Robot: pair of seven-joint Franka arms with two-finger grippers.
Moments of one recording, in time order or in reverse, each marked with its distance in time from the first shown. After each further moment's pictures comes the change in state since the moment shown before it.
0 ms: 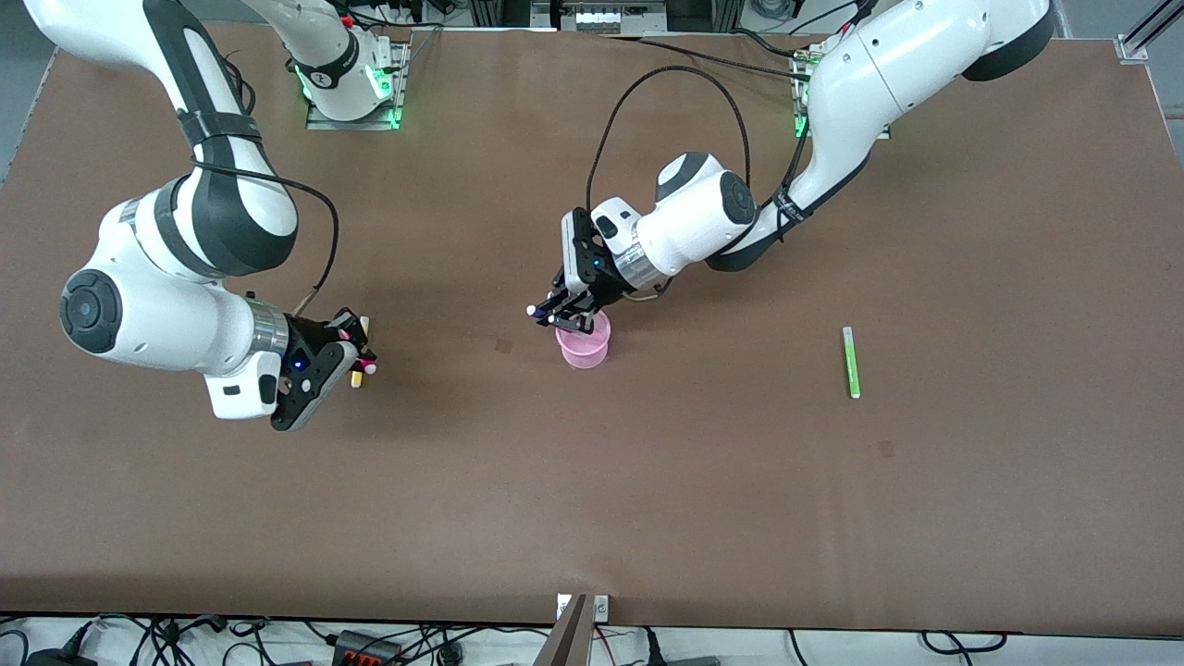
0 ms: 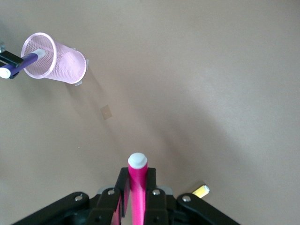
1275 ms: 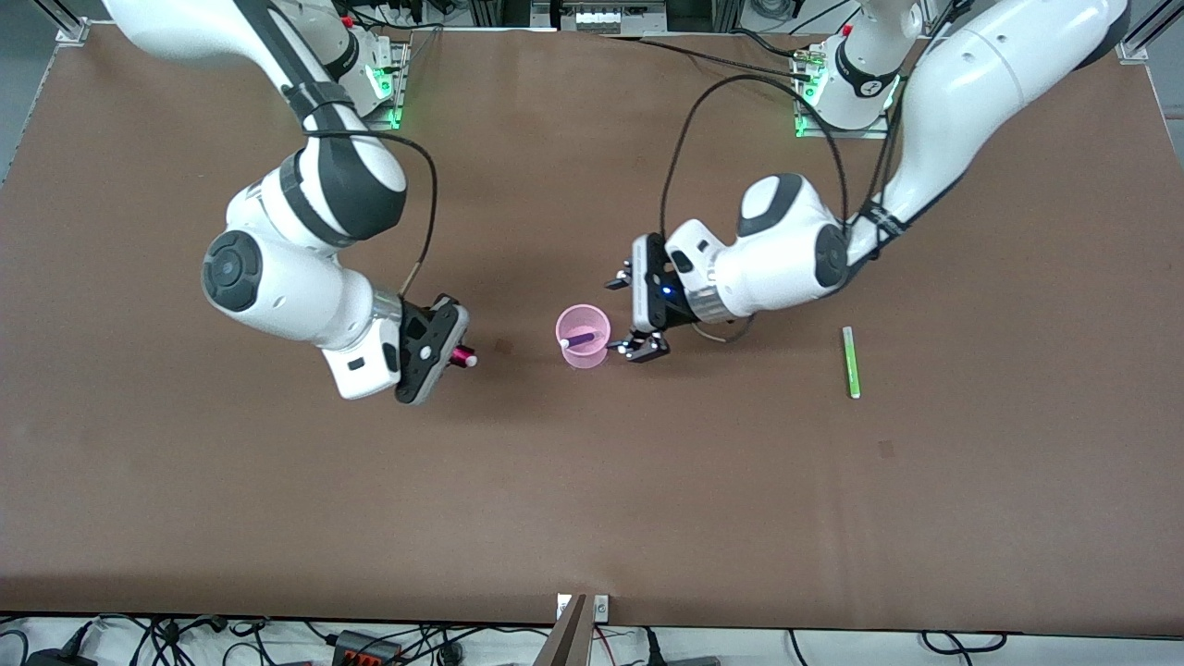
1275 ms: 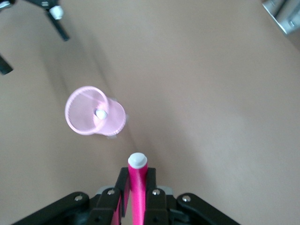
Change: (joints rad) left arm 0.379 -0.011 -0.202 0.041 0.000 -0.557 -0.006; right arm 0.121 0.024 0.120 -0.007 0.002 0.219 -0.022
